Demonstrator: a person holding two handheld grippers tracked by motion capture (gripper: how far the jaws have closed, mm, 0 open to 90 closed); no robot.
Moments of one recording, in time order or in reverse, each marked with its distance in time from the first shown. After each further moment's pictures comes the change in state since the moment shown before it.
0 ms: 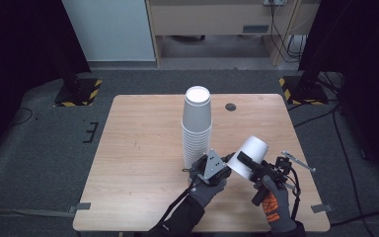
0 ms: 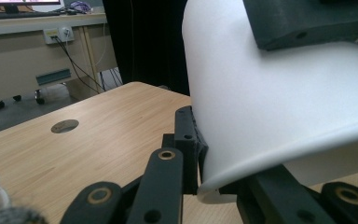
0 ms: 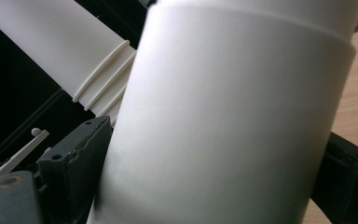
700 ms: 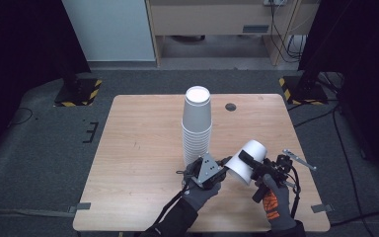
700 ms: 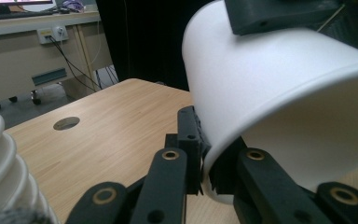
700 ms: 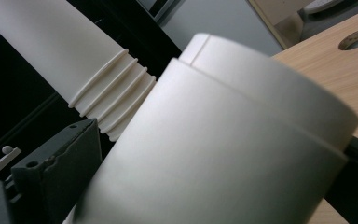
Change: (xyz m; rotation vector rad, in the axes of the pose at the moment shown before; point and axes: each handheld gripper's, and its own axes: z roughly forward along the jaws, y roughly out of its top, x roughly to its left) left arm 0.000 0.002 -0.019 0.023 -0.026 0.033; right arm -0.004 0.004 0.002 -0.034 -0.003 -0.041
